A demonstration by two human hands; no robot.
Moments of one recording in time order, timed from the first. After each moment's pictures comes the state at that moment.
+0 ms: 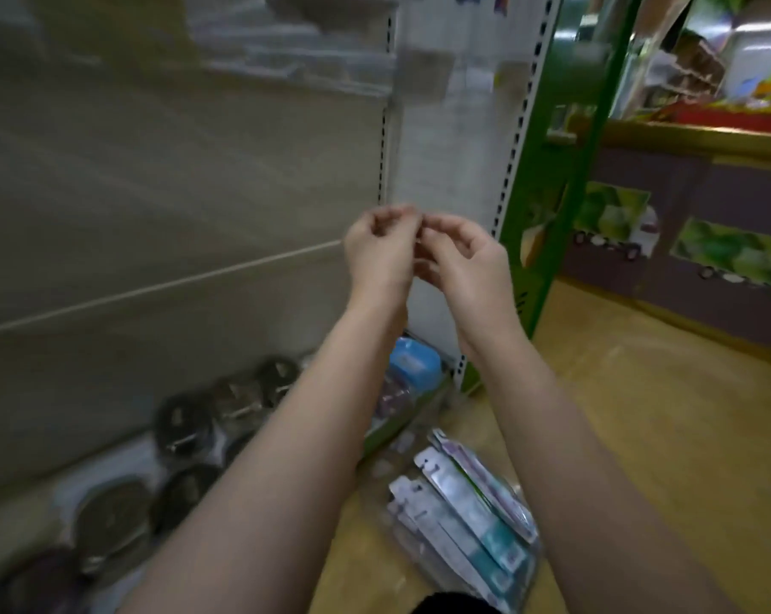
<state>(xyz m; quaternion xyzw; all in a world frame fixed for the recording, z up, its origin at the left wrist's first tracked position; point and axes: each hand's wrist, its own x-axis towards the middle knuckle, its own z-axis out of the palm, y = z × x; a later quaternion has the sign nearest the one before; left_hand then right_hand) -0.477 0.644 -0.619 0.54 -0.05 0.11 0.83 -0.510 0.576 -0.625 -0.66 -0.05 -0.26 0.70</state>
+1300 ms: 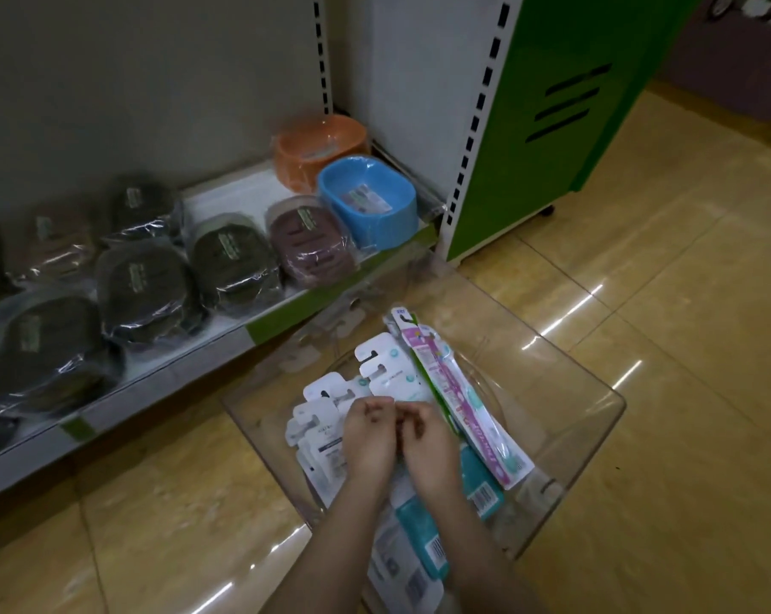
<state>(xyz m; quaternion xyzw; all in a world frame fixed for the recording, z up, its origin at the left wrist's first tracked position) -0.439 0.478 -1.101 0.68 0.33 -0.10 0.65 -0.455 0.414 -1.098 -0.85 0.20 0.08 0.48</state>
